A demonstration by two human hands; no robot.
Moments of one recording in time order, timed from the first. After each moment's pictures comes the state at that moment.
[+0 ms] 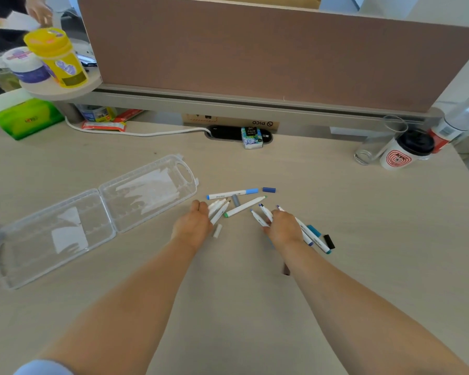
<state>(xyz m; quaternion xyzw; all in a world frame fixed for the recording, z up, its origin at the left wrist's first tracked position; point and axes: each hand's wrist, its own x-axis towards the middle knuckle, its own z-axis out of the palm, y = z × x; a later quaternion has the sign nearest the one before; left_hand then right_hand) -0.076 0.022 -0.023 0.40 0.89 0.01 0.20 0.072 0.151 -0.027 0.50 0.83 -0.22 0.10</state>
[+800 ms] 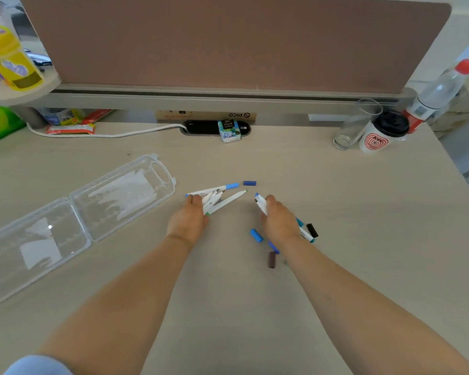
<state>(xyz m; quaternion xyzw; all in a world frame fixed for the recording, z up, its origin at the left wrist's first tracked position) -0.060 0.051 -0.024 0.41 0.89 0.06 0.20 0.100 0.163 -0.026 0.50 0.83 -0.25 0.01</state>
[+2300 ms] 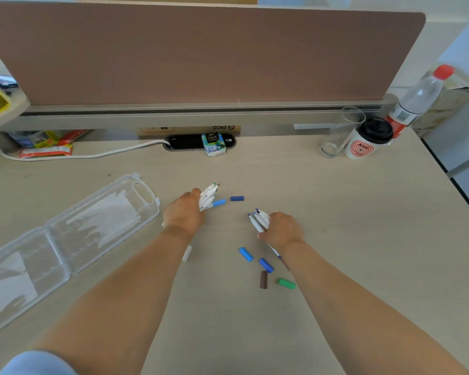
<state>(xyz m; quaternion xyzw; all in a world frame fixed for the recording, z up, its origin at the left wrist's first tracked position) -0.079 0.109 -0.015 0.45 0.88 0.04 0.14 0.110 0.200 -0.018 0.54 0.79 -0.24 0.14</state>
